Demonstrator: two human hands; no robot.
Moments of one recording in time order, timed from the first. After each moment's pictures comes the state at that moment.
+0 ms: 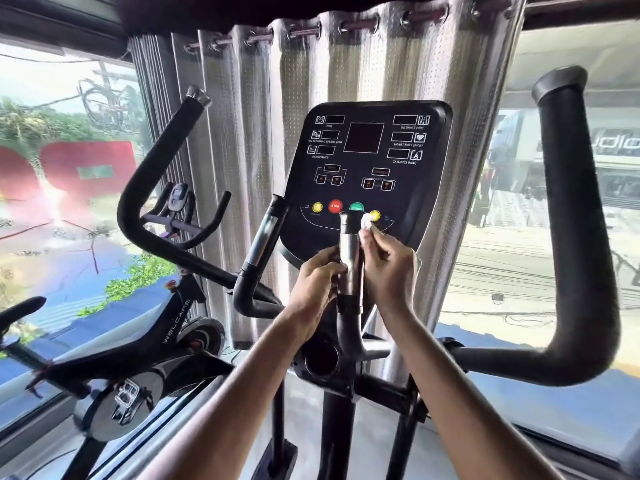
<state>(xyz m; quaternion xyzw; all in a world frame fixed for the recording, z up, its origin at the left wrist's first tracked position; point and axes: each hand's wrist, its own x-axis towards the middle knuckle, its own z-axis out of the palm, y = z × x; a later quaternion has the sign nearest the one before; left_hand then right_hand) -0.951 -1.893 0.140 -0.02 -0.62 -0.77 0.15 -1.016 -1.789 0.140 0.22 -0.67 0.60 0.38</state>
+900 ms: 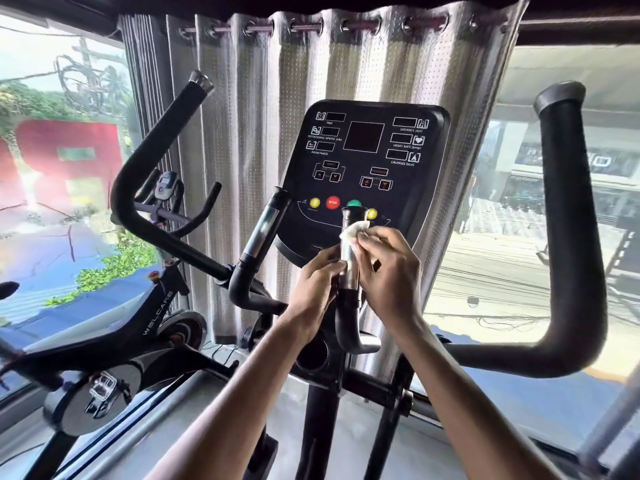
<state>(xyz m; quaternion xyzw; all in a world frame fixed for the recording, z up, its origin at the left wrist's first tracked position) -0.952 -1.894 0.123 -0.02 -0.58 -0.80 0.14 -0.992 -1.772 0.146 0.31 -0.72 0.38 0.49</state>
